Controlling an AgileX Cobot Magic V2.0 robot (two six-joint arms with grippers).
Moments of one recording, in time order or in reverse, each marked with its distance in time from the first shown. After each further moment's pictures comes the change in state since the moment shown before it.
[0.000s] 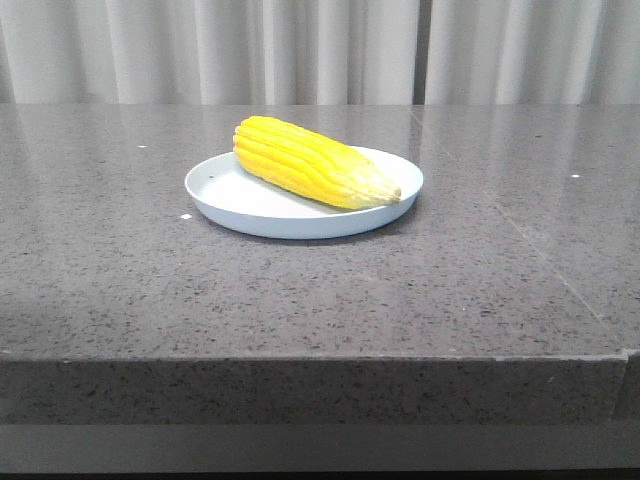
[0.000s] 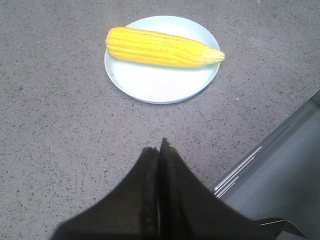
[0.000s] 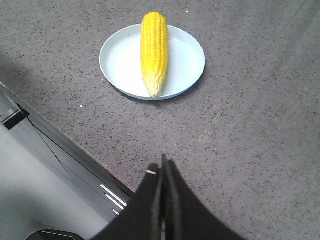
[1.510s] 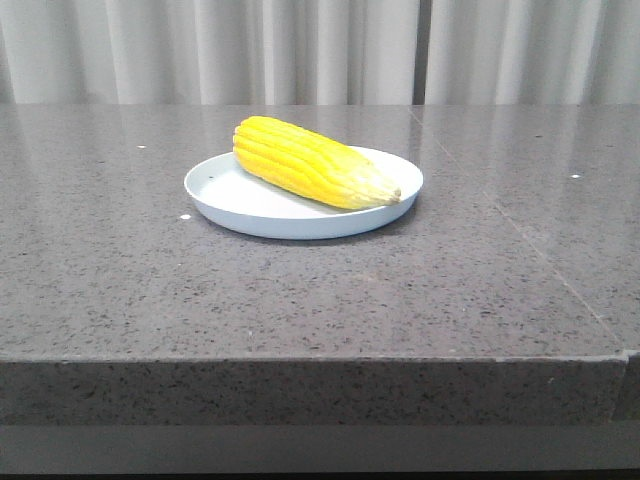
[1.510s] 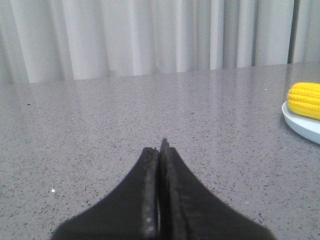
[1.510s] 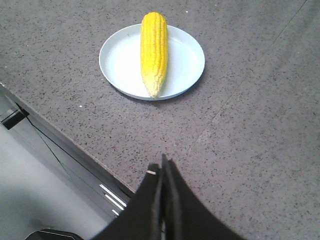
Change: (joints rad) left arm 0.556 -0.757 0.960 -0.014 -0.851 0.000; right arm 0.000 0.000 0.000 0.000 0.000 -0.003
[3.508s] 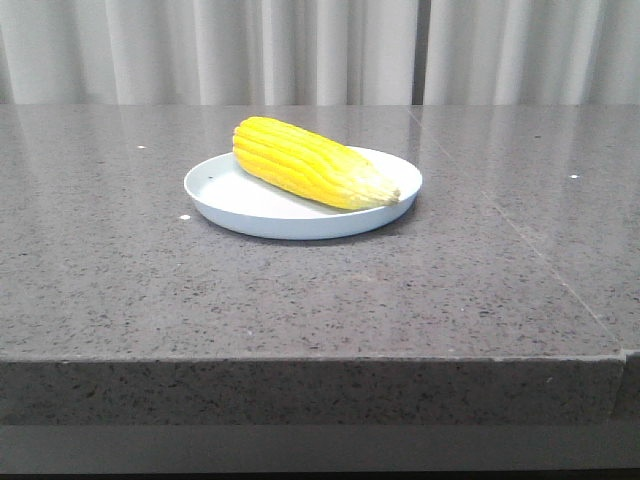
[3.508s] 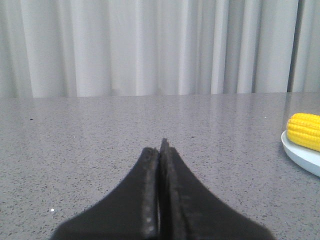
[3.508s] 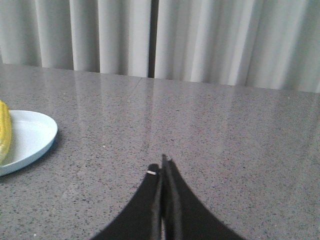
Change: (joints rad) left arm 0.002 0.000 0.000 -0.042 -0.066 0.000; right arm -0.509 -0.561 0.706 0.001 -0.676 0.000
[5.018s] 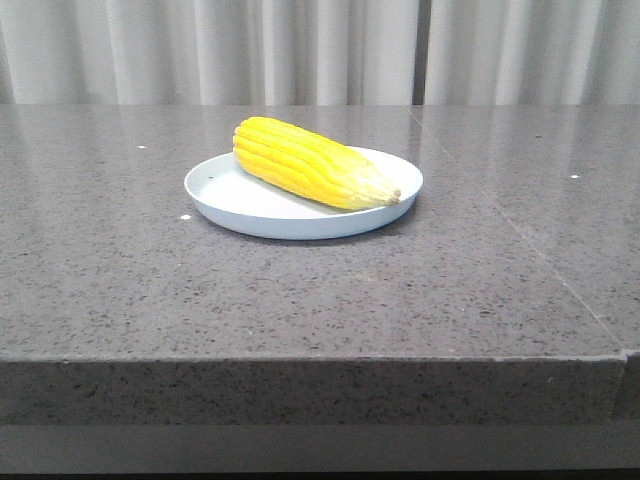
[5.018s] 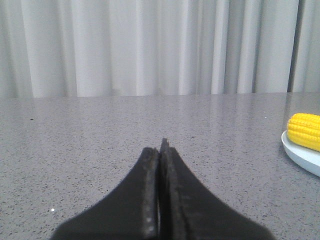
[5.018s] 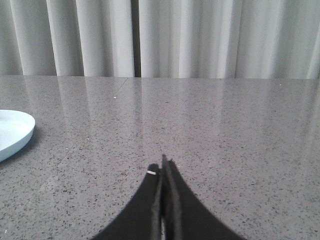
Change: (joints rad) left arm 0.000 0.000 0.000 0.000 0.000 0.000; right arm -0.038 -0.018 0.234 0.056 -0.261 0.005
